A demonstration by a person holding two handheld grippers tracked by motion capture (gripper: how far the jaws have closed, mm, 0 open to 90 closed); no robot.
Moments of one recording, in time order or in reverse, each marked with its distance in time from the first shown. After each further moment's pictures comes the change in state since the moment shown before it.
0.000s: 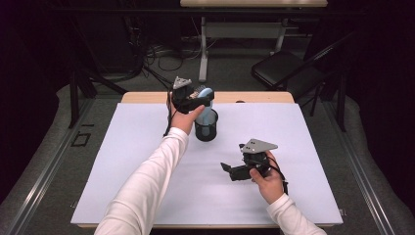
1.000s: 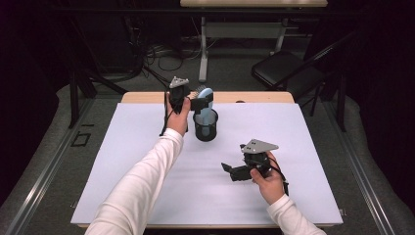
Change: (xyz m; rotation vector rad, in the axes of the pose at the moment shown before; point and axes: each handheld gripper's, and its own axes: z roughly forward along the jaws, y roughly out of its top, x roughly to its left) left arm 0.000 0.004 -0.013 0.030 -0.017 -0.018; right arm -0.001 -0.002 -0.001 0.006 -0.007 0.008
